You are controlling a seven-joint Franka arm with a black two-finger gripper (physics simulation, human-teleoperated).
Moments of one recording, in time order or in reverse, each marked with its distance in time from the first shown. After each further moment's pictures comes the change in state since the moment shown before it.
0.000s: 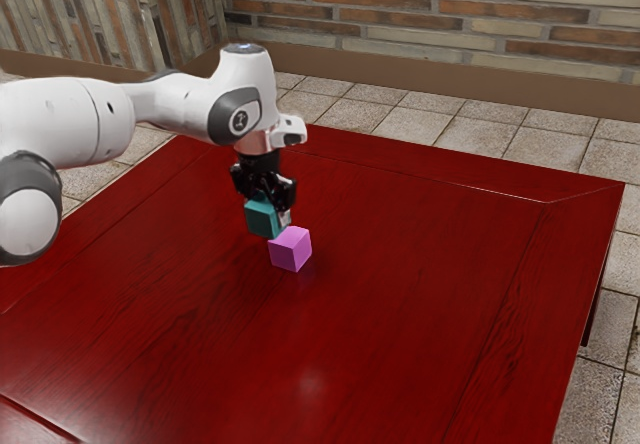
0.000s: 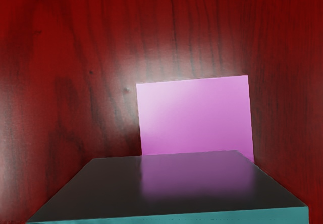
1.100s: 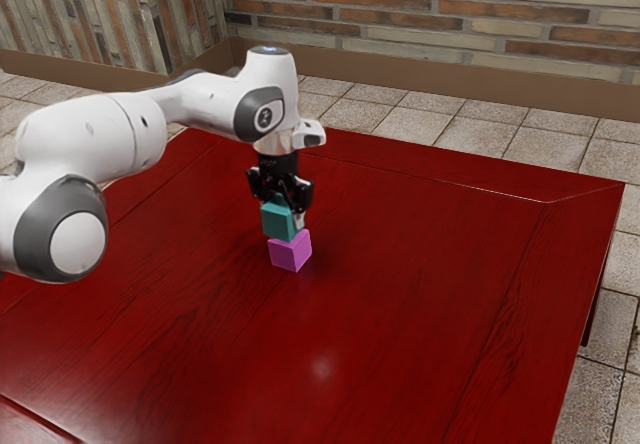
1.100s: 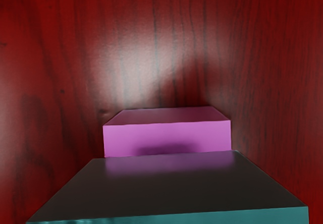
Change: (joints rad) arm -0.065 0.184 0.037 0.280 -0.022 -0.158 -0.030
